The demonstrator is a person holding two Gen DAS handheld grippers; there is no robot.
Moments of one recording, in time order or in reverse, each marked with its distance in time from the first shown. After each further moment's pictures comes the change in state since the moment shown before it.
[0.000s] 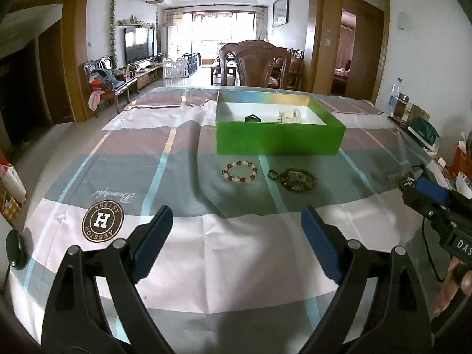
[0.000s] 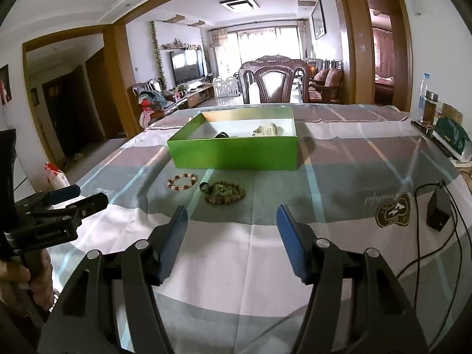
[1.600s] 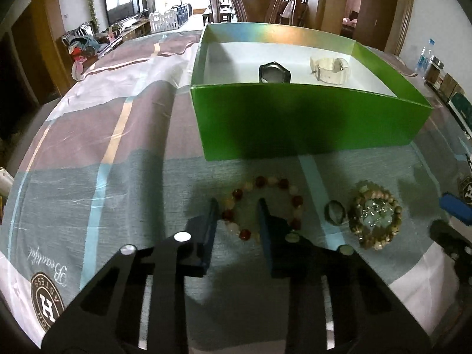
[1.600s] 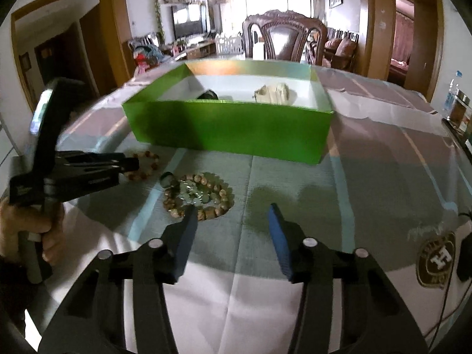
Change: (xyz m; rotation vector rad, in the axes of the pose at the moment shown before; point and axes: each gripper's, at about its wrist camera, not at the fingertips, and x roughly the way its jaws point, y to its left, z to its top) left arm 0.219 0.011 0.053 0.043 0.291 -0.004; right arm 0.159 -0.014 0.024 -0.087 0.266 -0.024
